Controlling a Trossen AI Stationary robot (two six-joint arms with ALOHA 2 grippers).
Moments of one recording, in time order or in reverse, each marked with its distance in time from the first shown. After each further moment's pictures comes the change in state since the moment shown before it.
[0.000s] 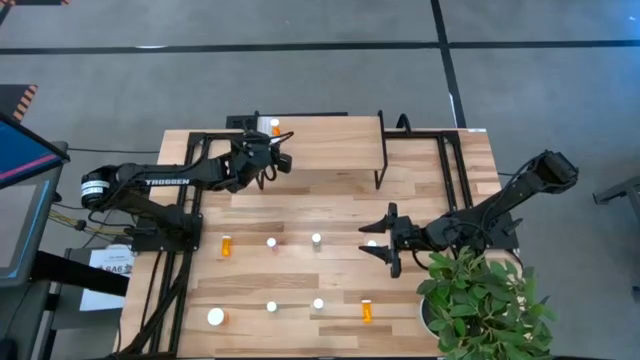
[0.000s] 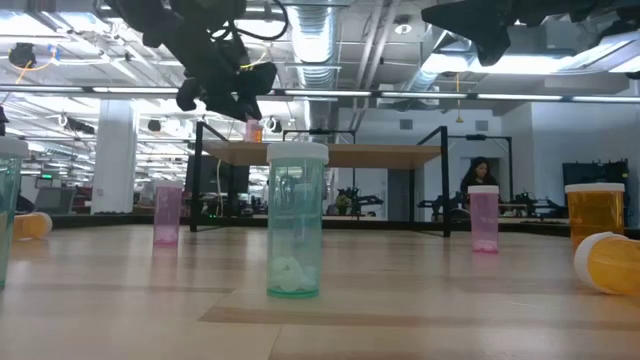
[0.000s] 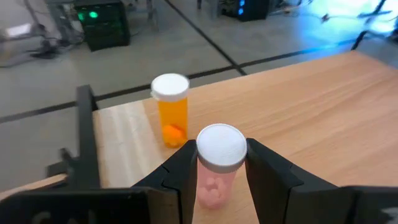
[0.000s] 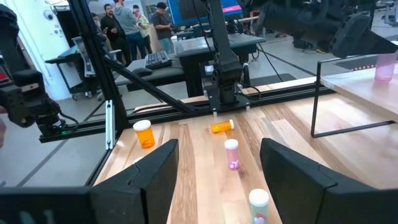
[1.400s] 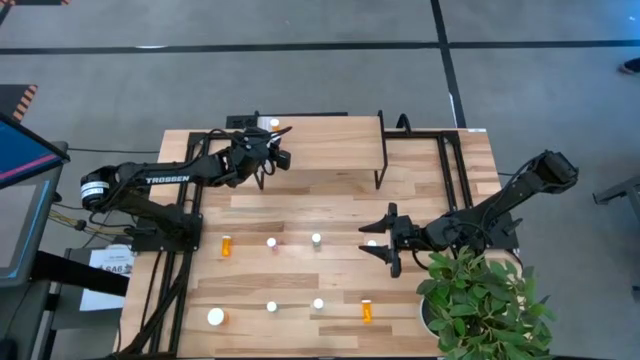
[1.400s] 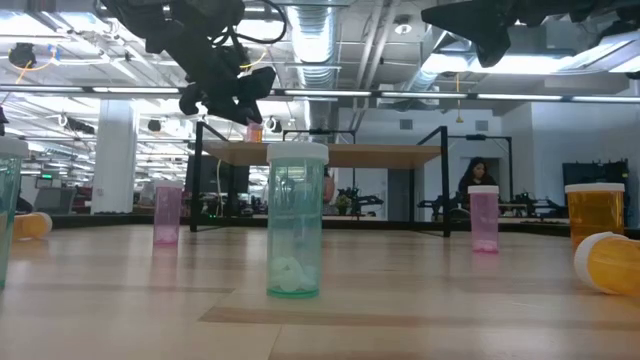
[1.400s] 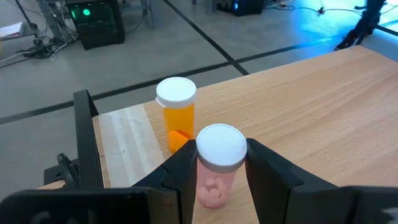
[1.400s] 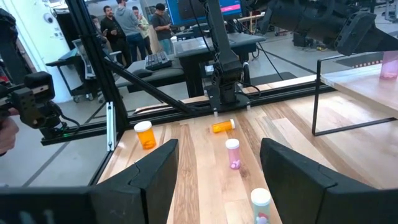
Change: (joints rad) left arm 0.062 0.000 -0.003 0.008 0.068 0.053; right arm 0.000 0.000 0.000 0.000 0.000 0.017
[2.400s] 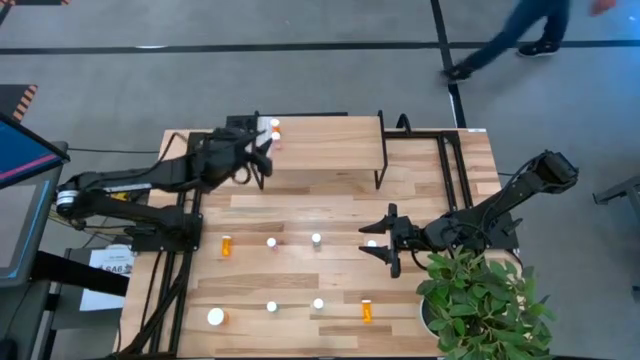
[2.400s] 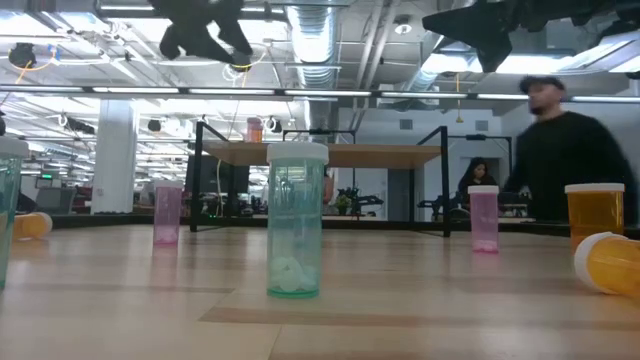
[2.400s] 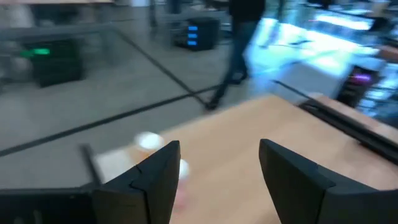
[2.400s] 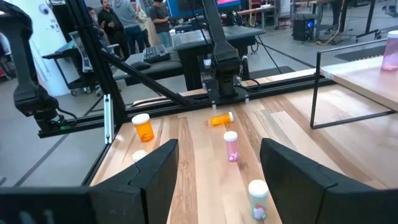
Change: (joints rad) left arm -0.232 -0.303 0.069 -0.191 -0.041 0.055; right arm 0.001 0.000 0.000 -0.032 0.000 0.009
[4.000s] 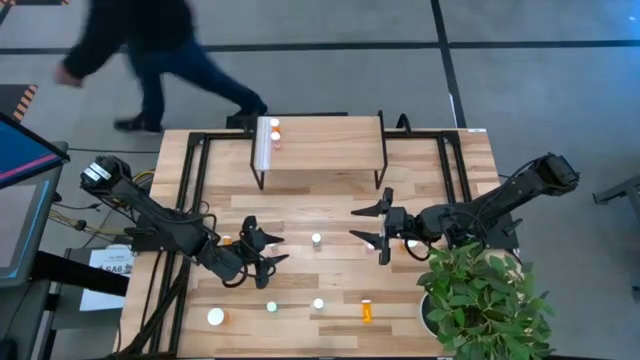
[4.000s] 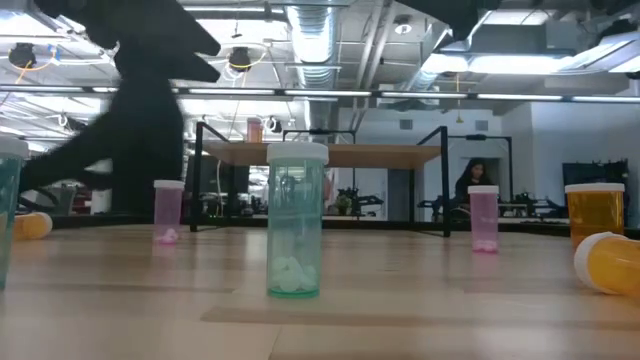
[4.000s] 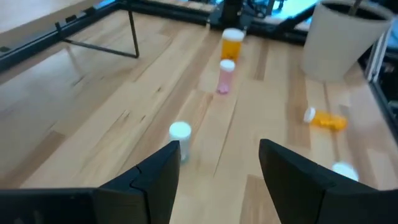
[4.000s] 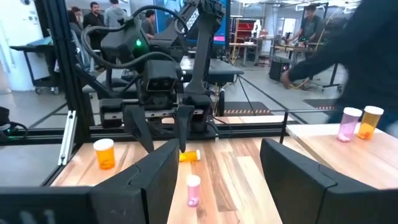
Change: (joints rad) left arm -0.723 0.264 -0.240 0.242 -0.039 -0.202; right arm -0.118 0.027 0.107 0.033 -0.028 -0.256
